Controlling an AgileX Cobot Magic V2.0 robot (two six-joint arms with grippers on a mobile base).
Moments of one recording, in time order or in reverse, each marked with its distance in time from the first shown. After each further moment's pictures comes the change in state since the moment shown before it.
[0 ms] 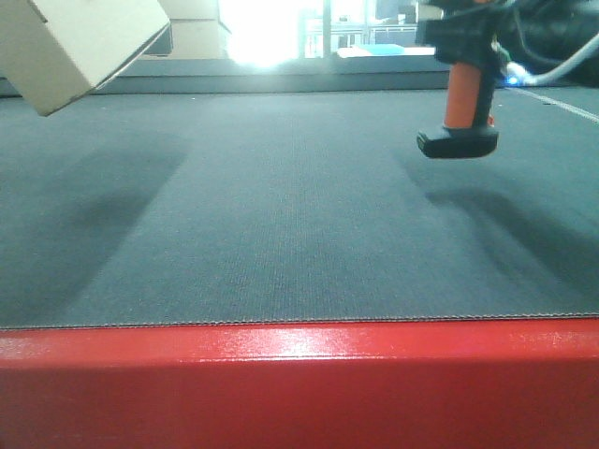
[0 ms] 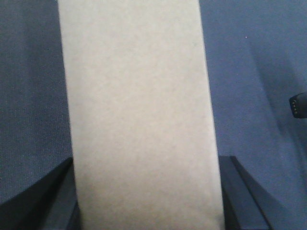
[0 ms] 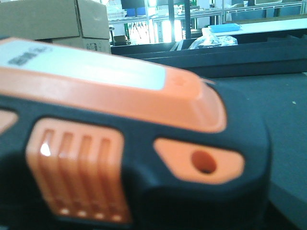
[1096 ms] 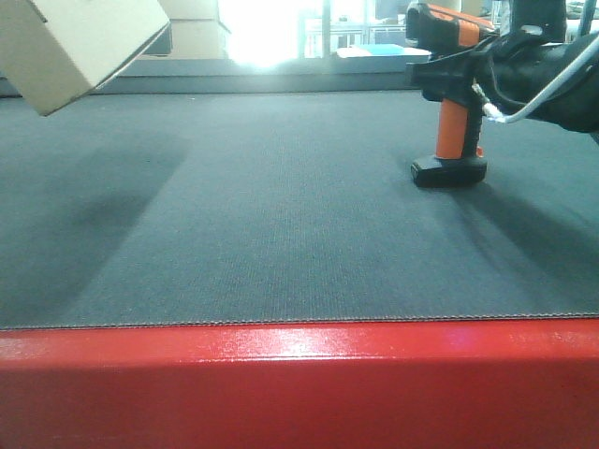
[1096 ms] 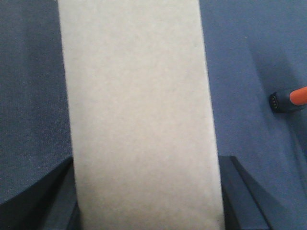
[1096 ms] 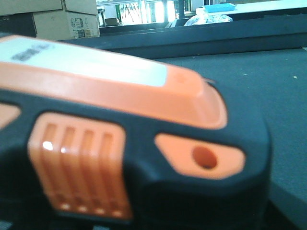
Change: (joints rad) left arm 0.000 0.000 0.000 0.000 0.000 0.000; right arm -0.005 0.137 -0.089 0.000 0.011 0.002
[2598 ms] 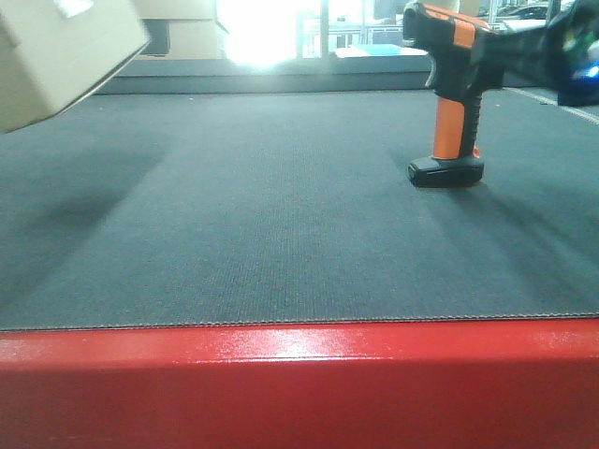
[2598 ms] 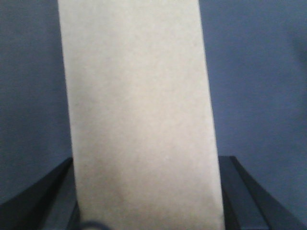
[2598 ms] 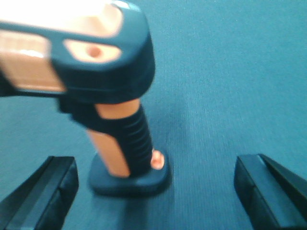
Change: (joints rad) left arm -0.037 0.002 0.000 0.196 0.000 -0.009; right arm -0.079 -0.374 0.143 0.017 0.576 0.000
